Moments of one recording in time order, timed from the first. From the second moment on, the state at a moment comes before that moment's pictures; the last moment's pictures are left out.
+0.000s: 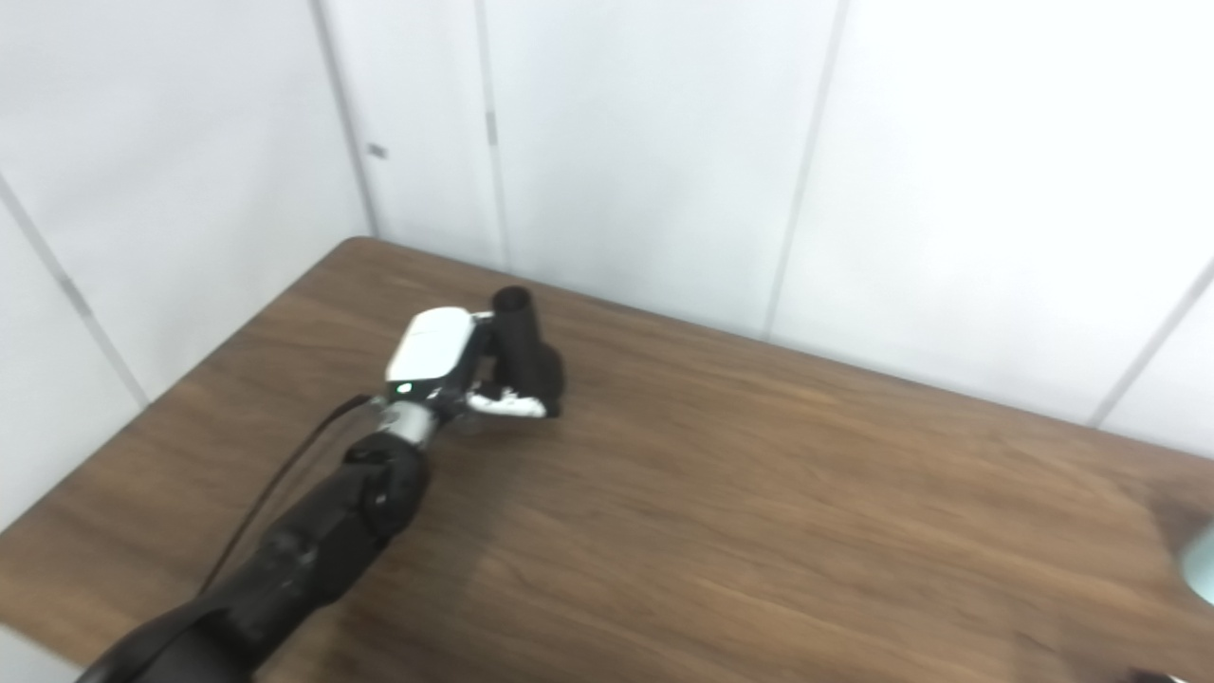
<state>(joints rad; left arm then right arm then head) -0.45 0.44 -0.28 0.64 0.68 -0.08 0.43 0.24 -0.29 -0.21 -0.28 0.05 0.04 0.10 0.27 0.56</state>
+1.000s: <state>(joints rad) -0.26 0.45 -0.38 0.27 0.71 -0.34 0.25 0.19 -0.22 -0.40 -0.54 -0.01 0.23 -0.07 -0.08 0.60</state>
